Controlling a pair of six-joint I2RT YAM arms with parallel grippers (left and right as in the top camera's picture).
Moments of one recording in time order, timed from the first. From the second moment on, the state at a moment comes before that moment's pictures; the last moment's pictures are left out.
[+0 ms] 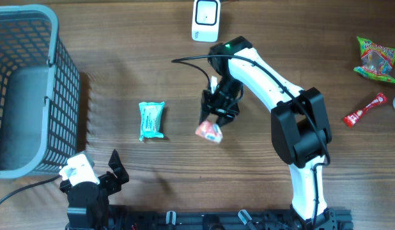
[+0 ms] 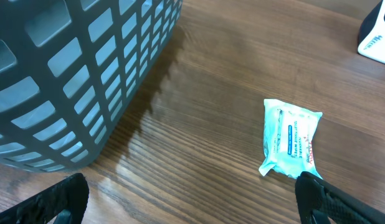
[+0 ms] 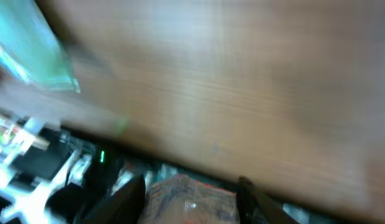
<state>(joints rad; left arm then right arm) -0.06 0.01 0.45 -1.02 -0.29 -0.34 0.50 2.21 1.79 -1.43 -0.58 0.43</state>
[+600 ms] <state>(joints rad) -0.06 0.01 0.45 -1.02 -0.29 -0.34 0.34 2.21 1.80 -0.34 -0.31 0.52</state>
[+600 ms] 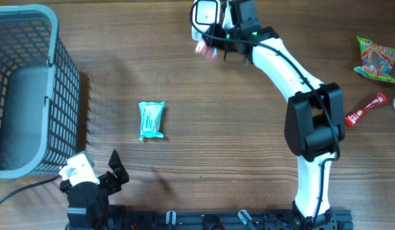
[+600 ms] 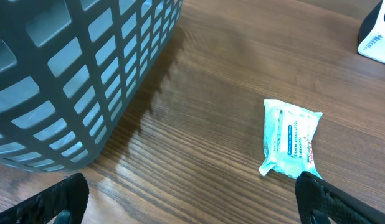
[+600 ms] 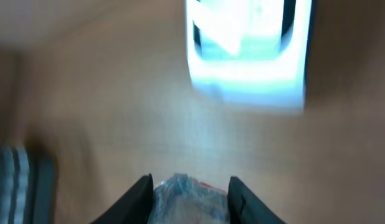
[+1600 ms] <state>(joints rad) -0.06 0.01 0.45 -1.02 -0.29 -0.34 0.37 2.48 1.81 0.59 0.18 0.51</state>
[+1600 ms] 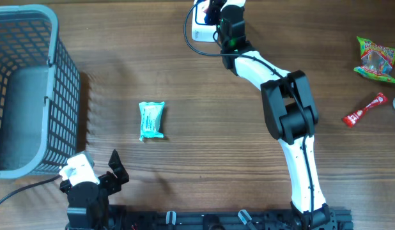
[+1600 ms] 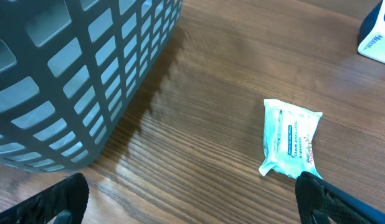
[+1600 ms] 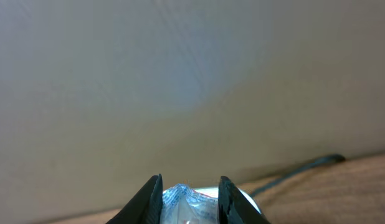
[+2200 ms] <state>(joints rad) -0.06 0.01 0.45 -1.02 -0.29 -0.34 0.38 2.04 1.81 -0.13 0.43 0.10</state>
